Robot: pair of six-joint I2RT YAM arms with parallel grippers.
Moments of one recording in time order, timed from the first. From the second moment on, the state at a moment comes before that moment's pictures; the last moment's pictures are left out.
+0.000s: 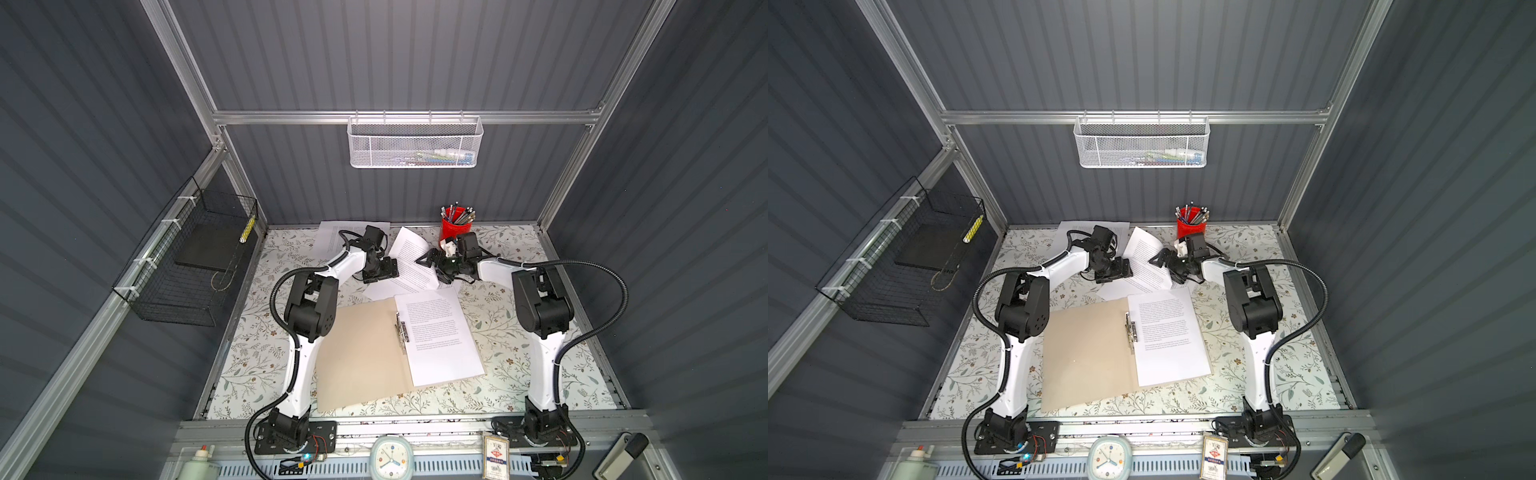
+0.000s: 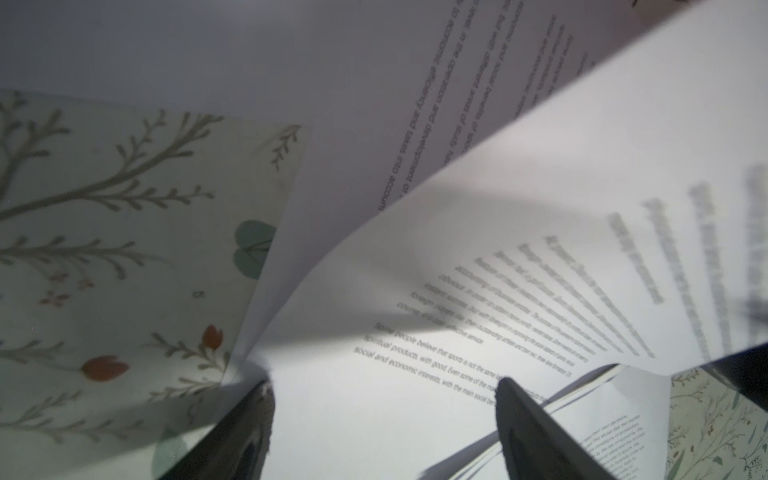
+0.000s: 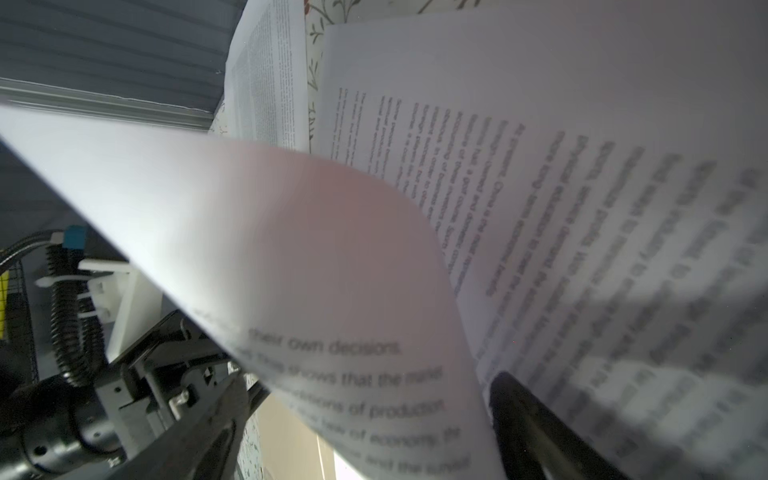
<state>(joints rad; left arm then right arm) -0.42 2.28 1.83 -0.69 0.25 -0.44 0.28 2.16 1.41 -0.02 -0.65 0.76</state>
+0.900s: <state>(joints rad) -0.41 2.26 1.78 -0.64 0.29 -0.45 0.28 2.11 1.29 0.08 -0.55 0.68</state>
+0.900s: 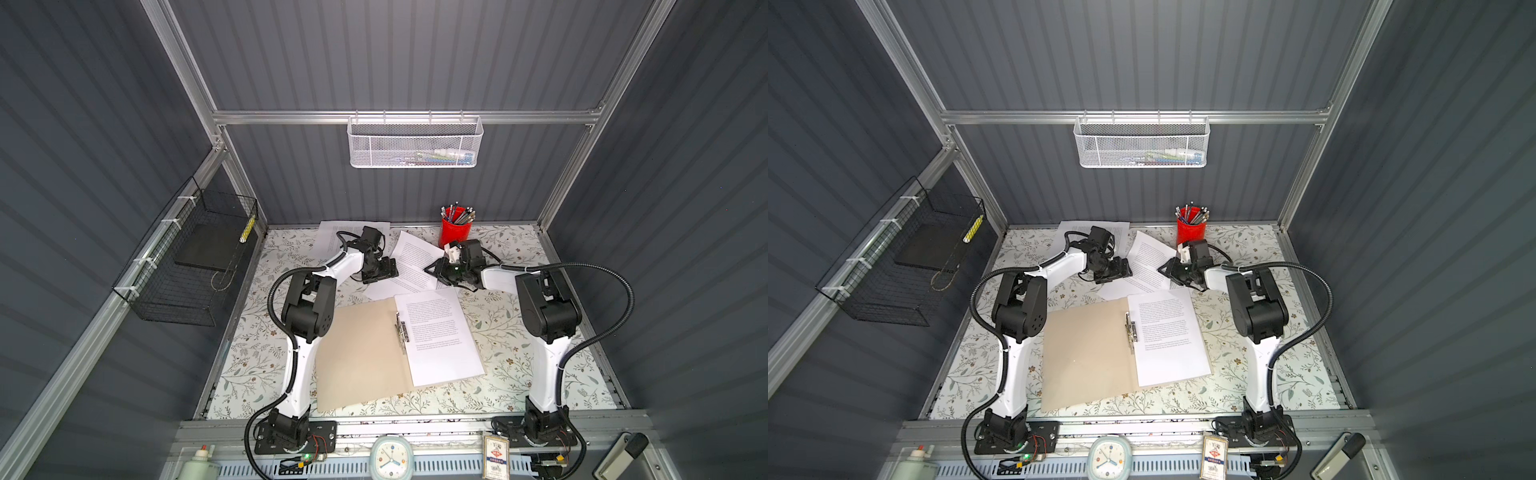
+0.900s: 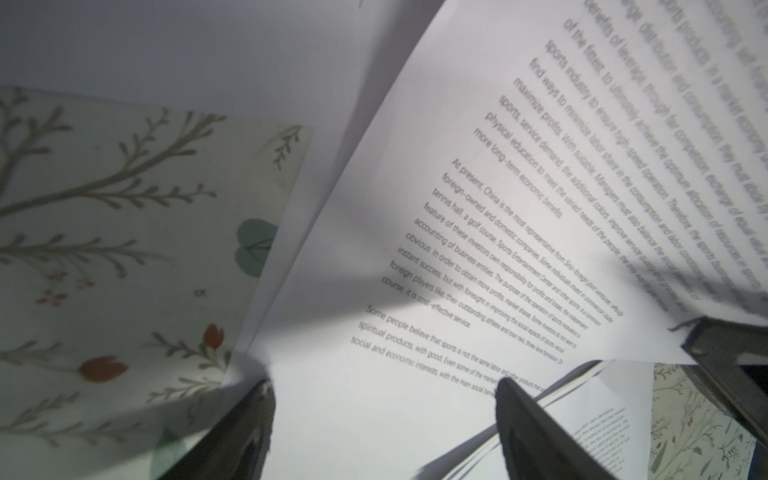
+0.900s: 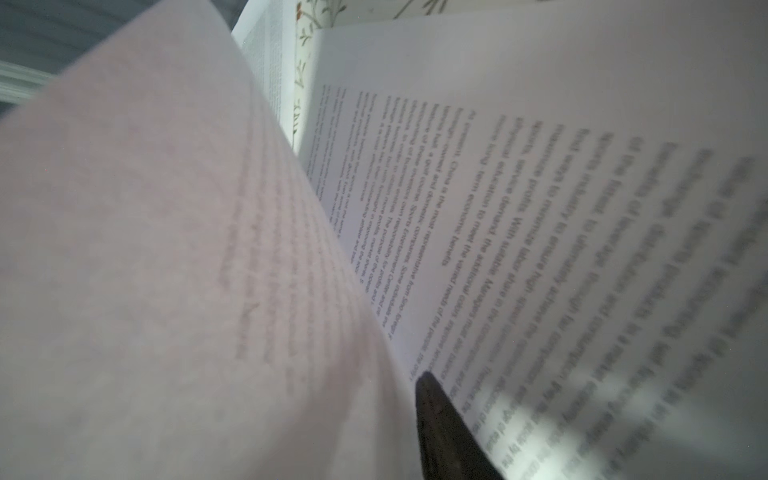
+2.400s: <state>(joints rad) -0.40 1.28 1.17 -0.71 0.02 -0.30 0.33 1.40 1.41 -0.63 -0.82 0.37</state>
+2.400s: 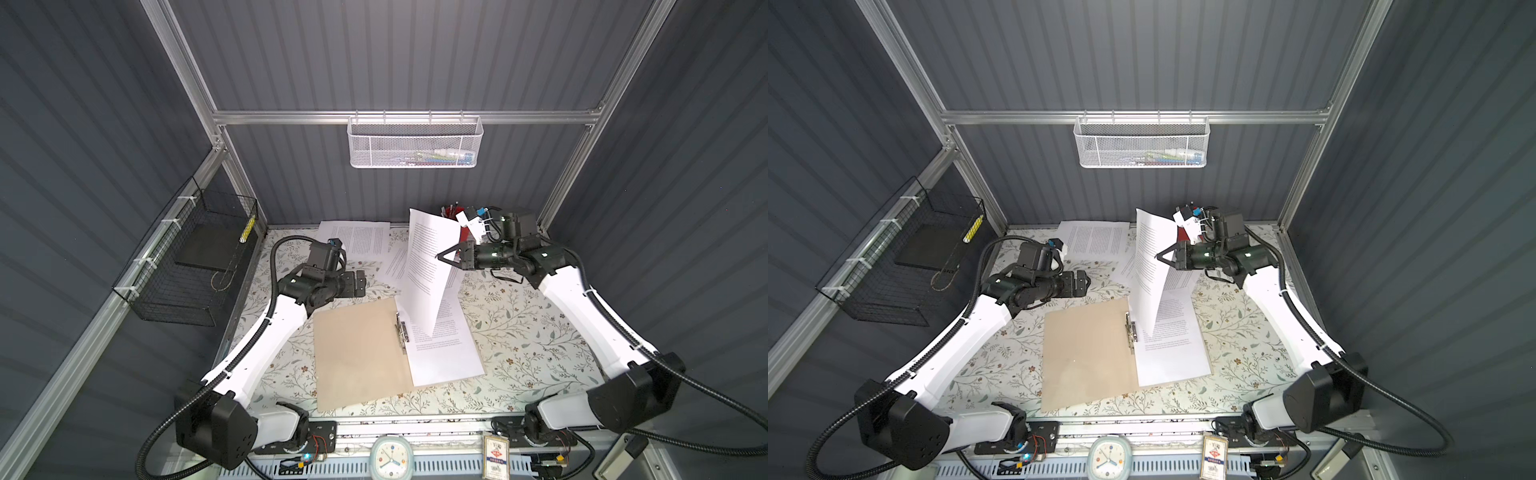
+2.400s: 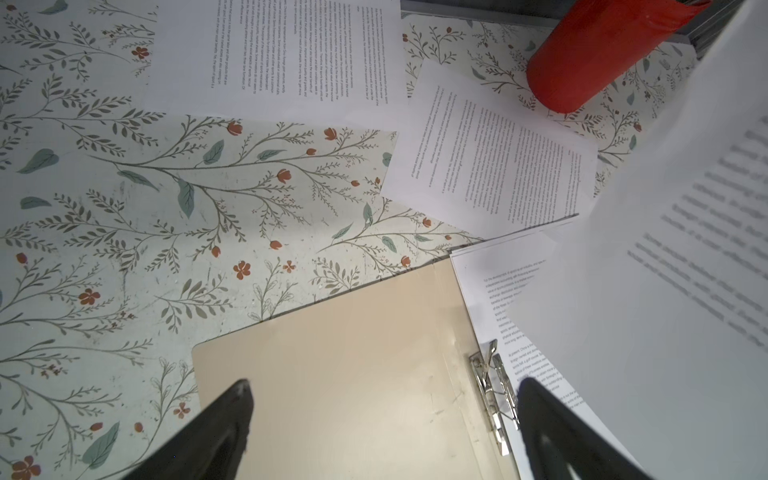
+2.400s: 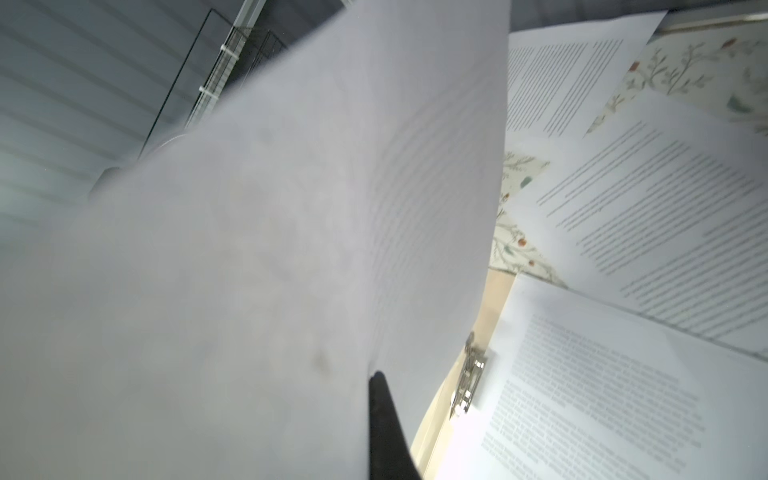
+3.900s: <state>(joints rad) -0.40 1.12 1.02 -0.71 0.20 -0.29 0.44 1.83 1.35 -0.85 -0.06 -0.19</state>
